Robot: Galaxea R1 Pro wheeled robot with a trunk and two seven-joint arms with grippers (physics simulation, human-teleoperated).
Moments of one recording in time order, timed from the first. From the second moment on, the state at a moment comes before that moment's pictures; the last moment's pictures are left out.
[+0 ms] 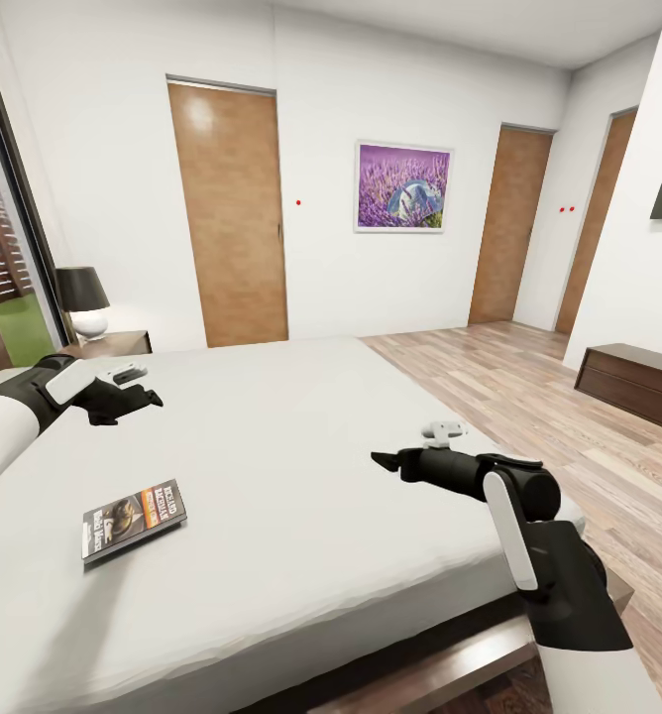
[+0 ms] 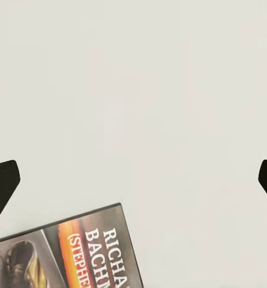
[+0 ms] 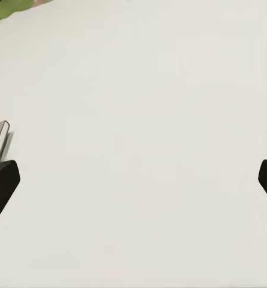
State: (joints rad) left arm -1.46 0.40 -0.95 -0.15 1.31 0.77 0.05; right arm -0.56 0.00 0.03 -1.59 -0.20 1.04 0.37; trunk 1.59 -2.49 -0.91
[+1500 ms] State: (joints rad) left arm -1.46 0.40 -0.95 -0.15 1.31 0.77 0.05; right arm -0.63 -0.51 -0.37 -1.58 -0.18 1.04 0.15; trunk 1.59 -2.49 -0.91
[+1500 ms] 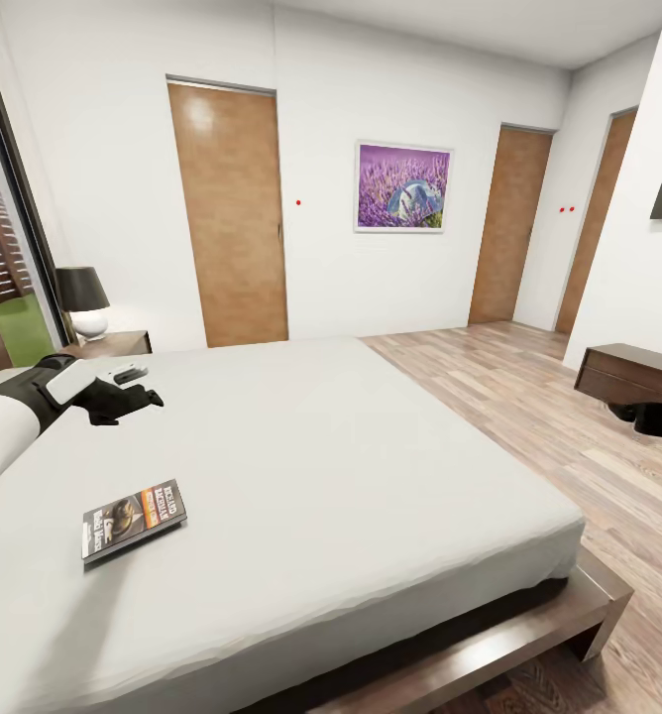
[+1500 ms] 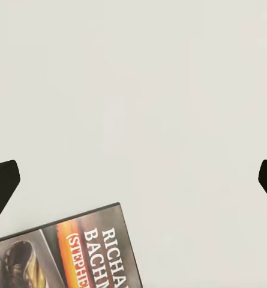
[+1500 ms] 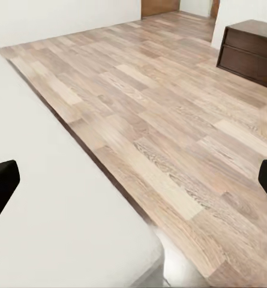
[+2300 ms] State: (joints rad) left arm -1.46 0.40 -0.95 -0.15 1.31 0.78 0.05; right arm -0.55 -0.51 -0.43 -1.46 0.11 1.04 -0.01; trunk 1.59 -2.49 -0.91
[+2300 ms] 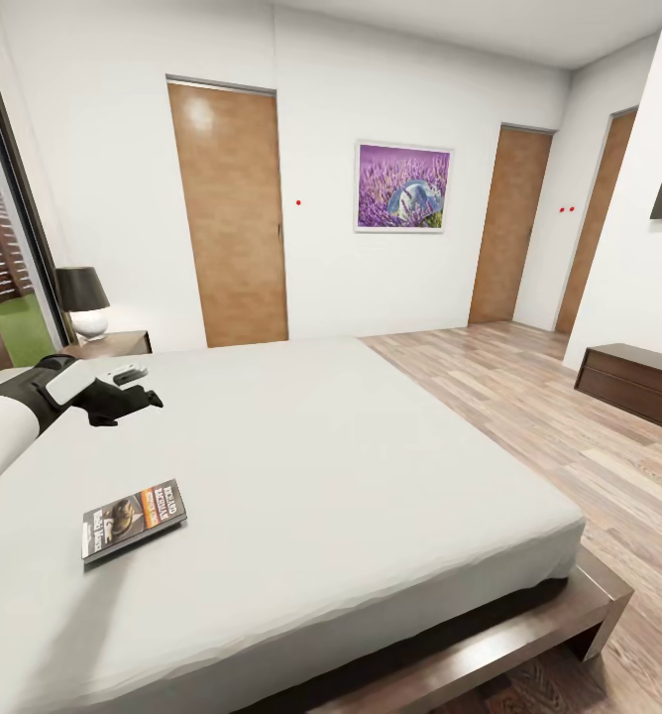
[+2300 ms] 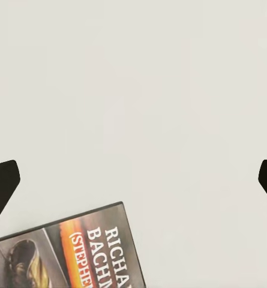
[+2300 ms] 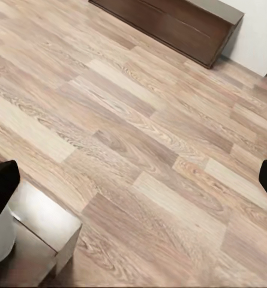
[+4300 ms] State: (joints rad) left arm -1.46 0.39 -0.95 -0.15 1.20 0.84 0.05; right arm -0.44 -0.51 -0.47 -1.31 0.20 1.04 -0.05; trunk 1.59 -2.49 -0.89
